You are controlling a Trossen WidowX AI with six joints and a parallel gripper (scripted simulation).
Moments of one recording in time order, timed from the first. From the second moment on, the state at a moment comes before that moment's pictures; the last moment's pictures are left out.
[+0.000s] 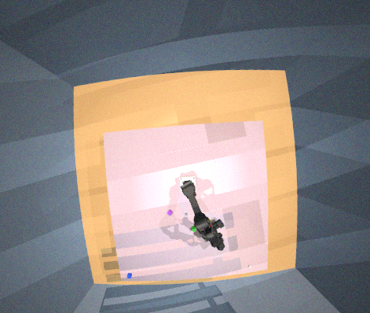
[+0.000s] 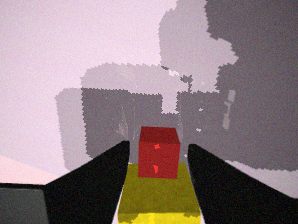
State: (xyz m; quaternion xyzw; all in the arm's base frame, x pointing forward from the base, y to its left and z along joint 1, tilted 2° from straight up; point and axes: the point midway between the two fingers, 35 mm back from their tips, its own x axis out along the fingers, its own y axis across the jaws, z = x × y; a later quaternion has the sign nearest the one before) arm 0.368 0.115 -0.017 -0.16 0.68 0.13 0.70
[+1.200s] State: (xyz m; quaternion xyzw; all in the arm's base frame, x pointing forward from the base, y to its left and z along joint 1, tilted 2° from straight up) arm 0.364 0.116 0.077 -0.16 0.68 0.13 0.70
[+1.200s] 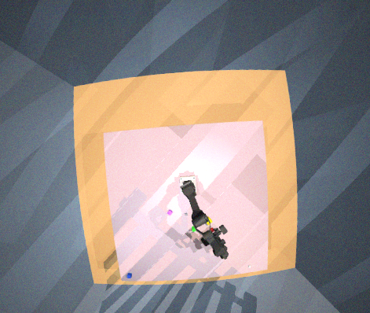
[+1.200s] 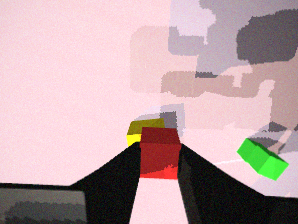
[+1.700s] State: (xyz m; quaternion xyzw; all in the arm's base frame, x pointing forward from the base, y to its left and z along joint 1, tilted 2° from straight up) arm 0.367 0.106 0.099 -0.16 0.68 0.14 0.70
